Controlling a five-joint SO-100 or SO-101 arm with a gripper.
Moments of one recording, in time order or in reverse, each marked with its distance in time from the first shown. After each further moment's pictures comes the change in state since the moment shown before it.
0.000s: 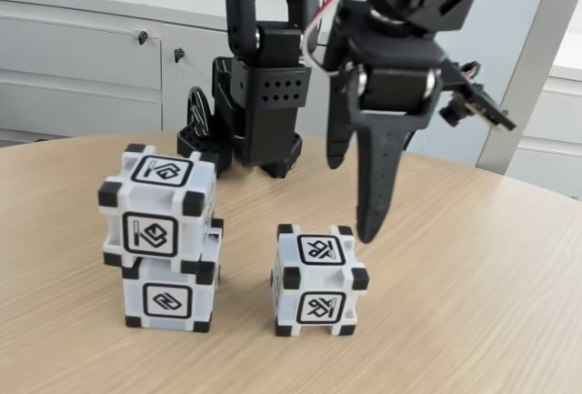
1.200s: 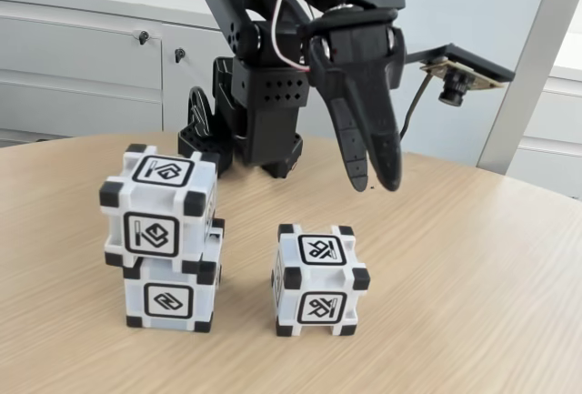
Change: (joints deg) arm -2.6 49.8 35.4 -23.7 10.4
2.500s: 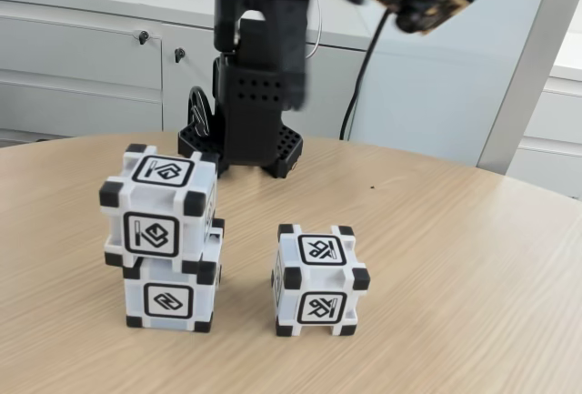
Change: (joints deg) arm 17.1 0.4 -20.5 9.1 -26.9
